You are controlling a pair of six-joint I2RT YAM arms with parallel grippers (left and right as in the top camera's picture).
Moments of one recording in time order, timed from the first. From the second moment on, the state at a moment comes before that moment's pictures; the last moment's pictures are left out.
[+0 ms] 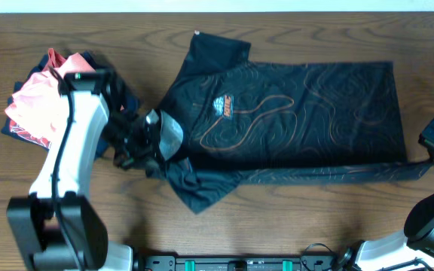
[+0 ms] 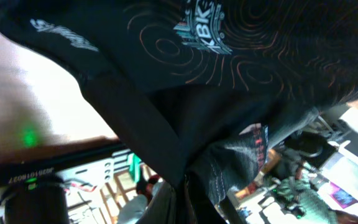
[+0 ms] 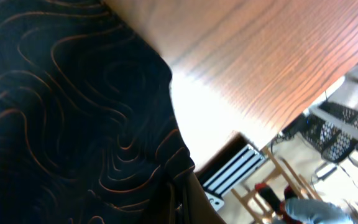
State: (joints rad) left arm 0.01 1.61 1.30 -1.60 0.56 -0.06; right arm -0.52 1.75 1.58 -1.52 0.26 0.32
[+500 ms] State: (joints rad) left arm 0.01 1.49 1.20 -1.02 0.45 -0.21; right arm -0.47 1.75 1.38 -1.09 0.06 0.22
